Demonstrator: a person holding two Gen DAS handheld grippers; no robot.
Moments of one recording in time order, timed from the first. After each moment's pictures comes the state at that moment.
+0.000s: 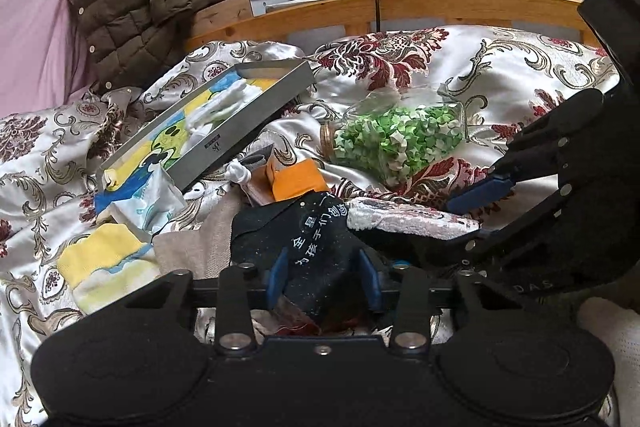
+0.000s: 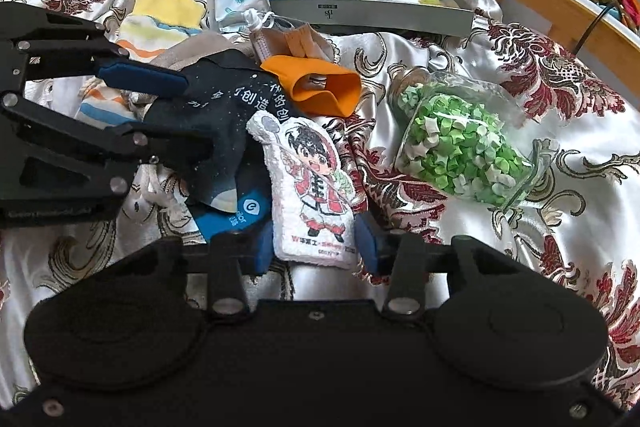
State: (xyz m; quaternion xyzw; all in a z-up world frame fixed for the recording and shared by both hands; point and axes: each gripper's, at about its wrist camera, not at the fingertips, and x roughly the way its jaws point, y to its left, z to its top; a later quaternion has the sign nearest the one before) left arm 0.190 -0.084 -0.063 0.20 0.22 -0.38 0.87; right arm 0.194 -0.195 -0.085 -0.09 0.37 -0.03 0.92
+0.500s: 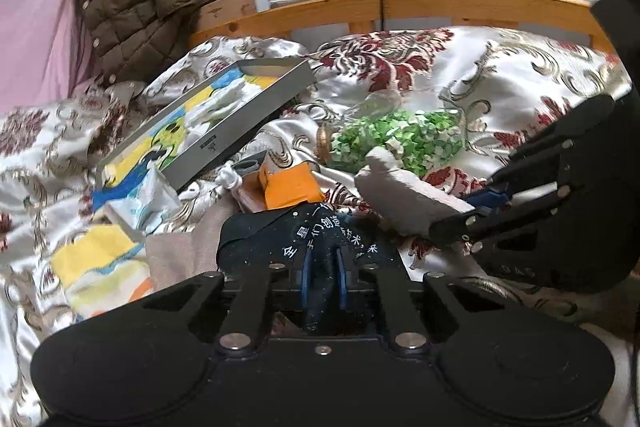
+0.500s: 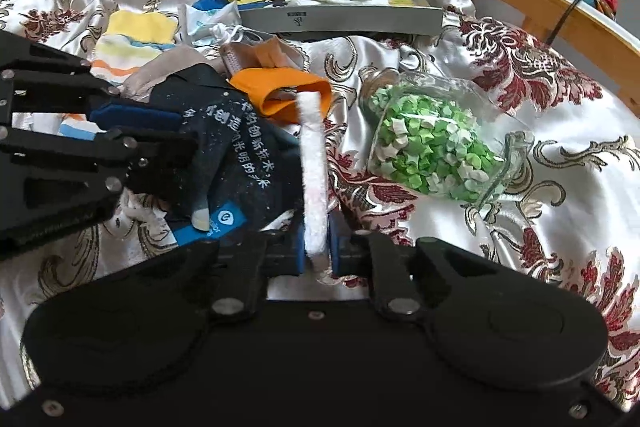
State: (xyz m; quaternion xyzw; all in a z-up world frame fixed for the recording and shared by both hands) left arm 0.189 -0.098 -0.059 0.19 0.24 -0.37 0.88; right arm 0.189 -0.212 -0.078 -0.07 0.36 -0.06 0.93
